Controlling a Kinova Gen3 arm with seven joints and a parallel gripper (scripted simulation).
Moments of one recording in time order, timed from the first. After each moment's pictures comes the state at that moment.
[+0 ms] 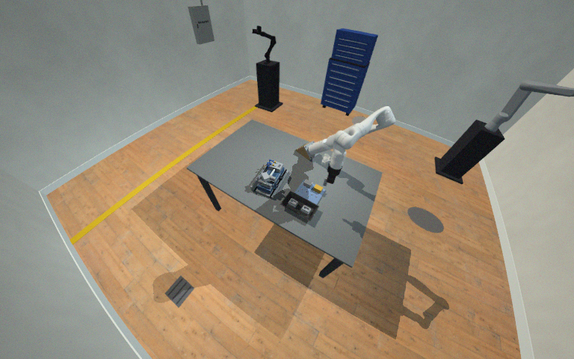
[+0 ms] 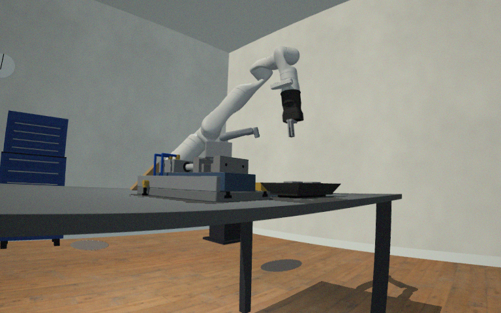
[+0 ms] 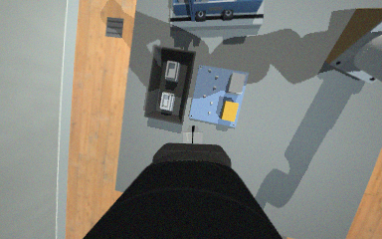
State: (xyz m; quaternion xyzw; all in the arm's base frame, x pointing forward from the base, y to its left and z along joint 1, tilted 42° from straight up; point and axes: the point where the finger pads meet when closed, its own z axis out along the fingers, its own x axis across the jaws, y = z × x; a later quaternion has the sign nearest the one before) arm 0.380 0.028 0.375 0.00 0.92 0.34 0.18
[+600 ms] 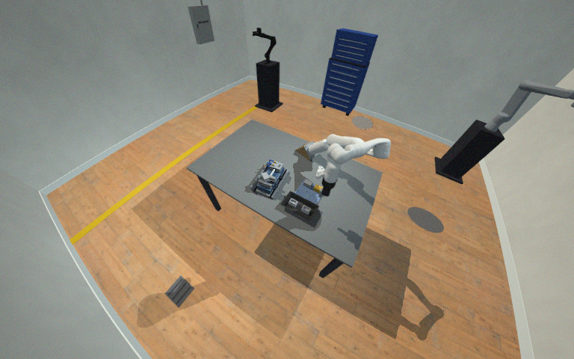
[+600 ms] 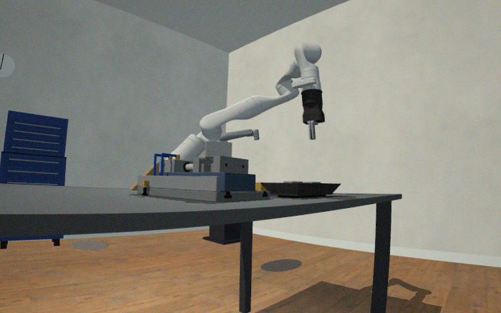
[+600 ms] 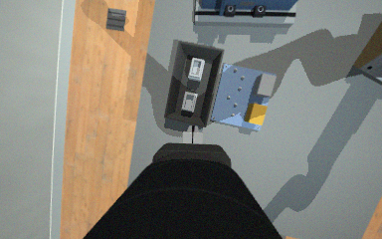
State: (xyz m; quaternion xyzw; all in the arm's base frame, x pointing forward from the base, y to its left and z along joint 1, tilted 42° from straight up) arm 0.468 0.029 0.385 -0.02 0.92 0.34 0.17
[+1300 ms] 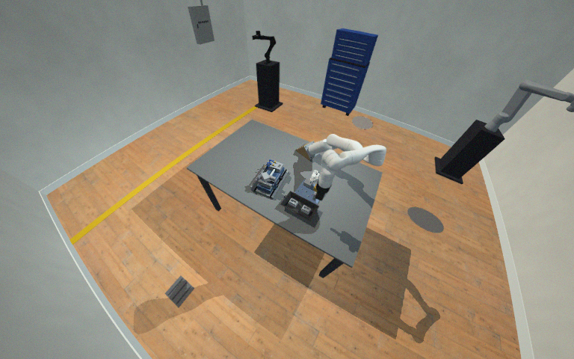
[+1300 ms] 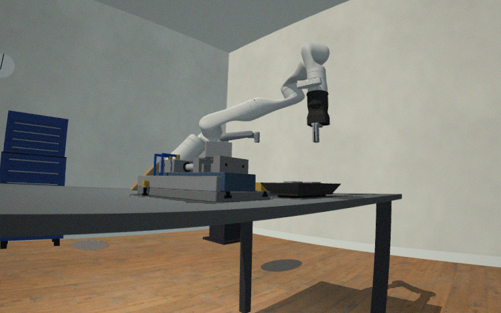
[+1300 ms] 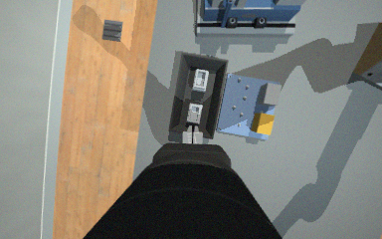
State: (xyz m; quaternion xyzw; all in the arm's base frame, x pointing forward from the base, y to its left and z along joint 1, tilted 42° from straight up) arm 0.500 0.015 0.363 -0.01 0.94 0.32 0.15
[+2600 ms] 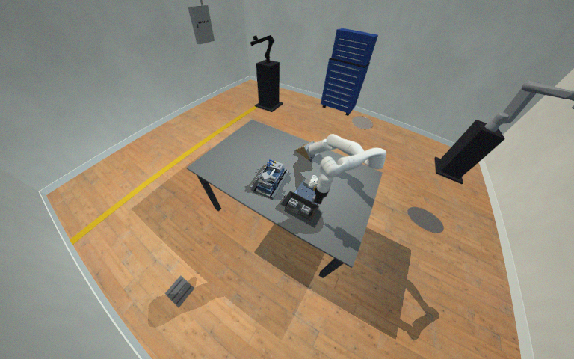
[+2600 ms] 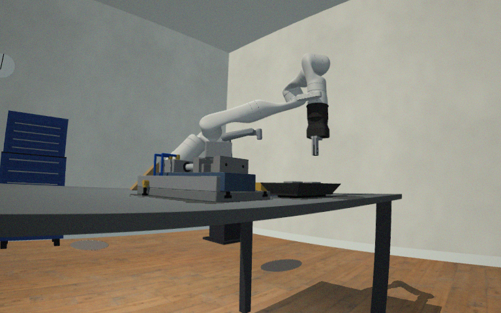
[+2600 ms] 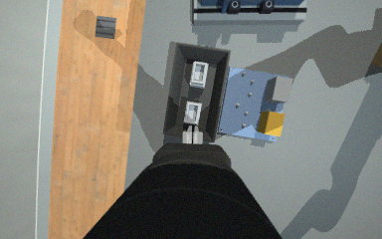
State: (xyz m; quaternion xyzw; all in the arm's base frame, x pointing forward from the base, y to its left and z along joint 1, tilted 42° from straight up) arm 0.509 0.044 0.329 0.00 0.94 0.32 0.14
